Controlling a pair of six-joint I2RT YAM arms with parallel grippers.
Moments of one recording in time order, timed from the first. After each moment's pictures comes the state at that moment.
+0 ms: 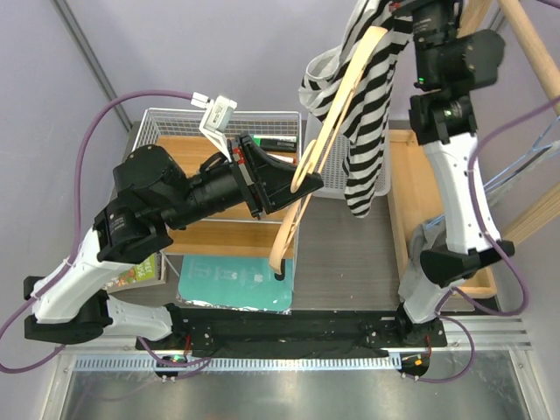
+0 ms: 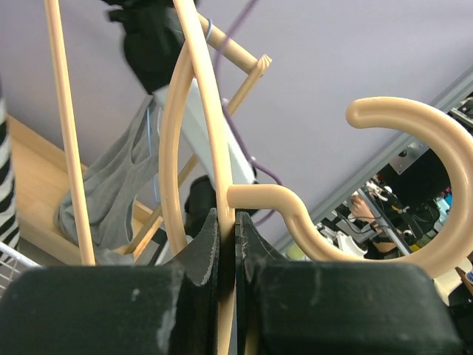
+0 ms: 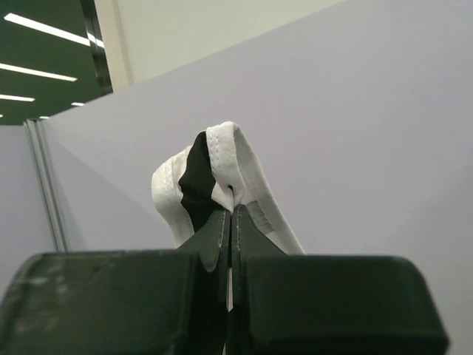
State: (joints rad) left arm -1.19 1.24 1.87 -0.41 0.06 -0.62; right arm 0.31 1.69 2.31 0.23 0.04 0.24
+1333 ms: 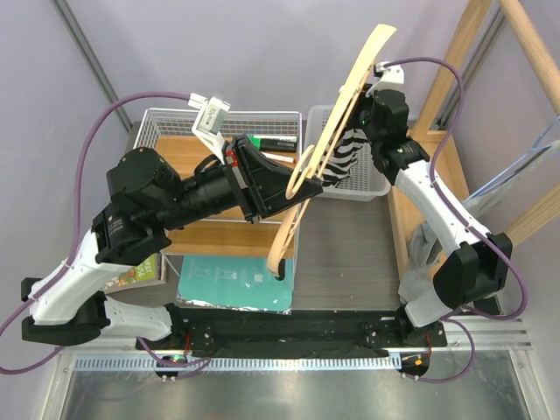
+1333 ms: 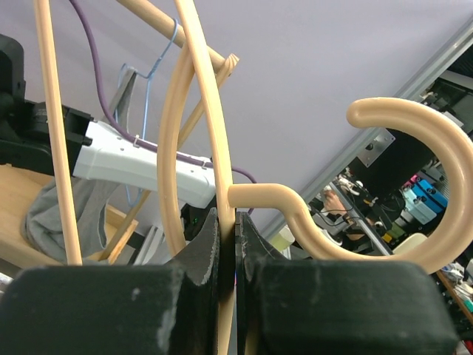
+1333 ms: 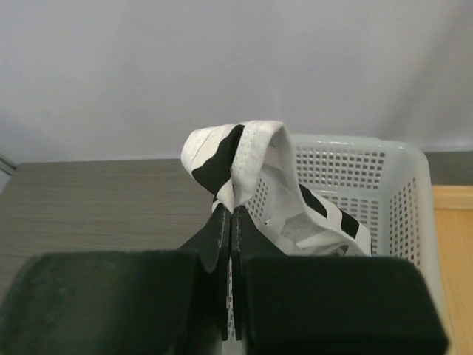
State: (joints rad) left arm -1.19 1.21 1.83 -0.34 0.13 -0.66; right arm 0.33 1.53 1.47 -0.01 0.19 0.25
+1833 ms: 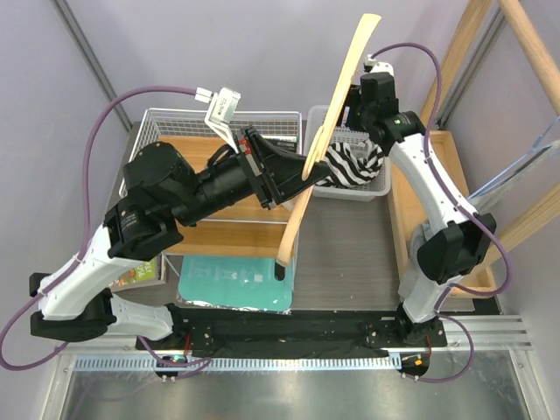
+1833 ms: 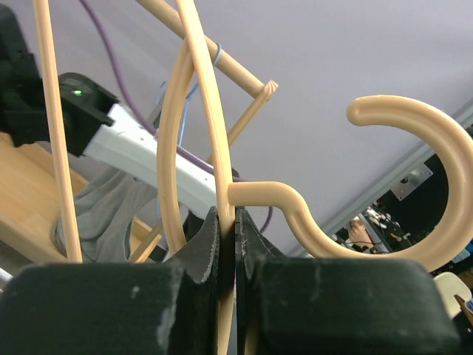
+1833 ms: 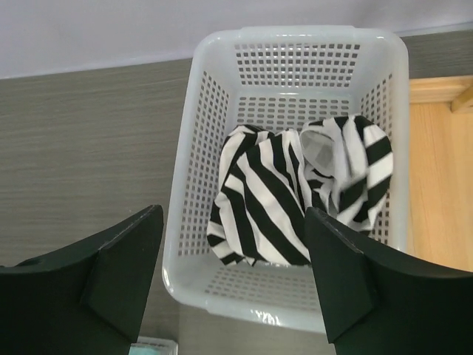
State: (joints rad) left arm -1.19 1.26 1.87 -0.34 0.01 -0.65; right arm 0.33 1.75 1.86 -0.57 0.24 0.32
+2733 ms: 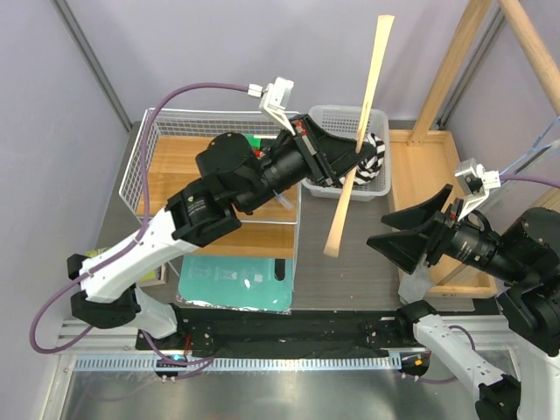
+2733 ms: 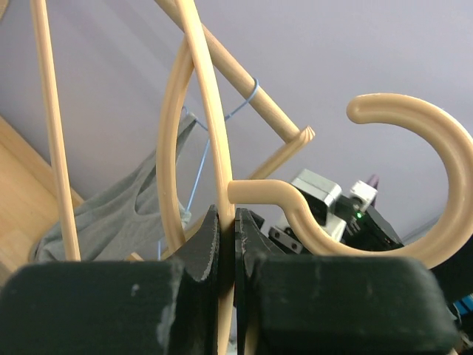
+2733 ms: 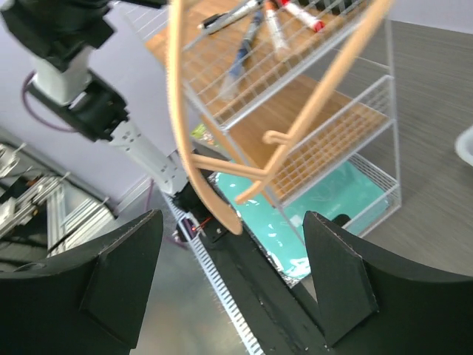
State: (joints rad) left arm -1.19 1.46 1.90 -0.18 -0.12 -0.76; right arm 0.33 0.69 1.51 -0.89 -0.64 0.42
